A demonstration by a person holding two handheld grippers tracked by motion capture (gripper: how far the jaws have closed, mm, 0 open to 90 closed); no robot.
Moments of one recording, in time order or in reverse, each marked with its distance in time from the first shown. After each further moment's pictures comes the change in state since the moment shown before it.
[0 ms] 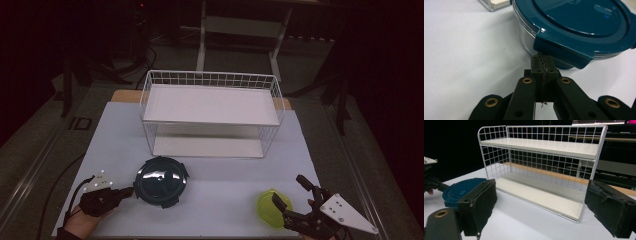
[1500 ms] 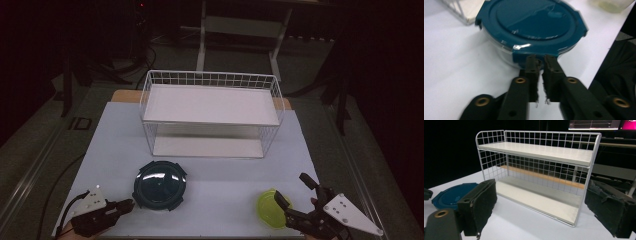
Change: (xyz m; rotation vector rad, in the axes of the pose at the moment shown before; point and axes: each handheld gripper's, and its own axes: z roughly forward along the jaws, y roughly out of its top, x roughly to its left) left arm -0.032 -0.011 -0.025 -0.048 -0.055 0.120; right arm 0.001 0.007 -0.003 -0.020 -0.022 -0.017
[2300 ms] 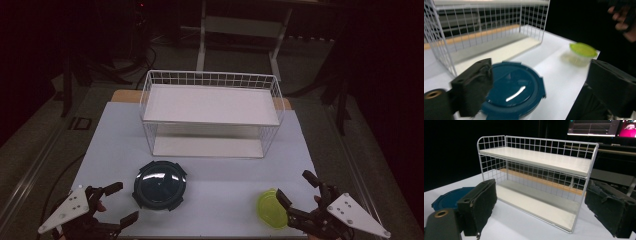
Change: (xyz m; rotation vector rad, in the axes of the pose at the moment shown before) left arm -0.038 0.045 -0.039 -0.317 -0.058 0.023; right arm 0.004 0.017 -0.004 -0.019 -0.011 -0.033
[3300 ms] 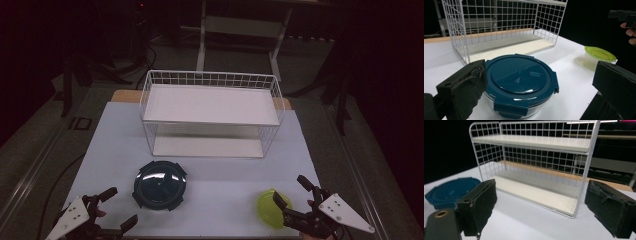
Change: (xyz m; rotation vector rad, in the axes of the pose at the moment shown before) left arm -0.007 -0.033 0.001 -0.100 0.115 -0.059; right arm -0.010 -0.037 0.010 0.043 -0.002 0.056
